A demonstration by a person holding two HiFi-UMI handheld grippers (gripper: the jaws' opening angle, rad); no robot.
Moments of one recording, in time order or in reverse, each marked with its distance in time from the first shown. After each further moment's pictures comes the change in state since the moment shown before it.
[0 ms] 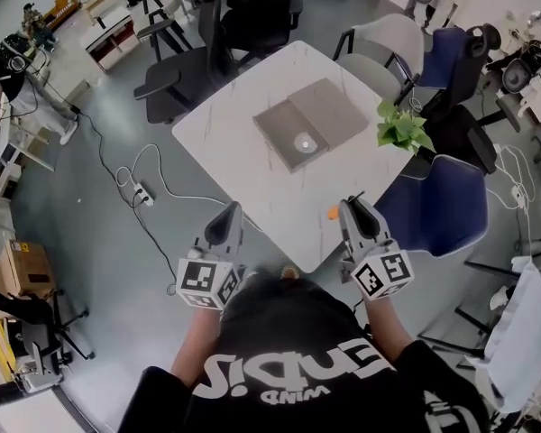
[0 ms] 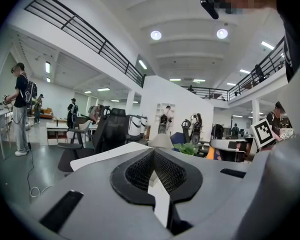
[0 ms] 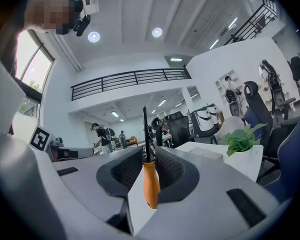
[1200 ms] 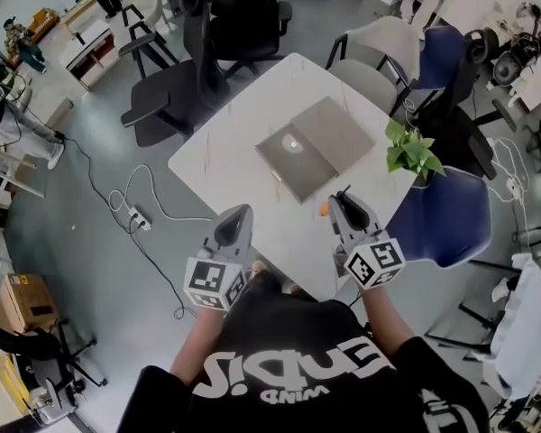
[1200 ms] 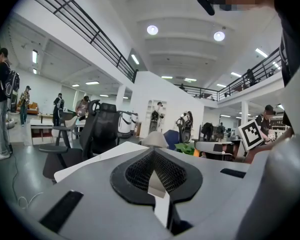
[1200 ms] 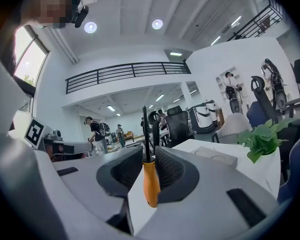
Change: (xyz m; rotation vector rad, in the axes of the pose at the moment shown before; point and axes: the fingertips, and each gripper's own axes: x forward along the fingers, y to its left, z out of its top) left arm 0.094 0.065 0.013 0.007 0.039 -0.142; right arm 0.132 -0.016 -0.015 -0.022 0.067 -0.033
